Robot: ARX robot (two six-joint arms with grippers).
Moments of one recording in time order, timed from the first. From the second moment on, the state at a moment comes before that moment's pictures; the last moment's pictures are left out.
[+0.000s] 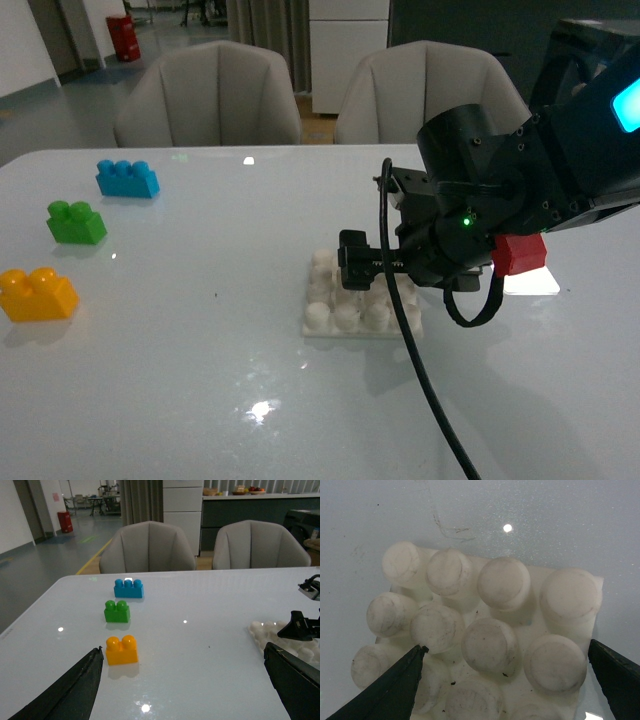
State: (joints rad) left arm 0.00 0.01 0.01 0.00 0.00 0.00; right arm 0.32 2.40 1.54 0.01 -0.17 0.22
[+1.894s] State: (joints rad) left arm 0.00 0.01 0.01 0.00 0.00 0.00; right arm 0.00 1.08 0.47 0.54 0.01 0.08
